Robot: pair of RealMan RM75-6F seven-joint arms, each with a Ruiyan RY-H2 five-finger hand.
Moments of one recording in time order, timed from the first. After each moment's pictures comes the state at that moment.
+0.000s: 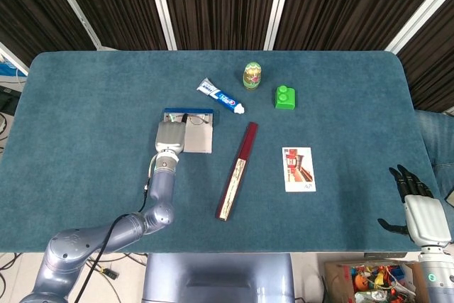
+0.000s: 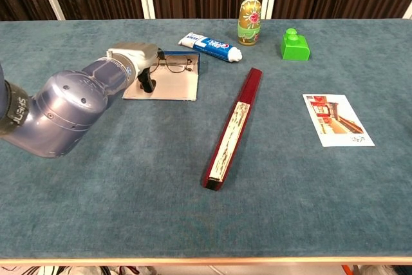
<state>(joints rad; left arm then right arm) -1.11 -2.03 -0.41 -0.83 0.46 0.91 0.88 0.10 -1.10 0.08 -1.68 -1.37 1.38 -0.06</state>
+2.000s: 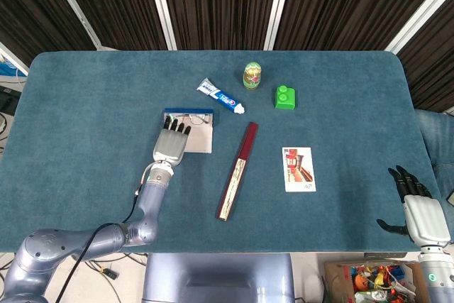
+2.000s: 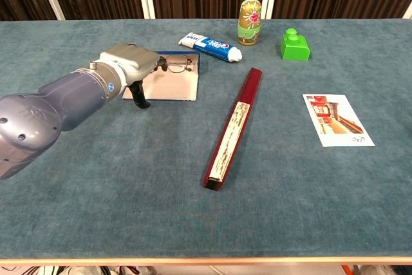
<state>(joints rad) -1.01 -1.91 -0.25 -1.08 0.63 0.99 0.91 0.10 -1.09 0.07 -1.69 -1.36 1.36 -0.03</state>
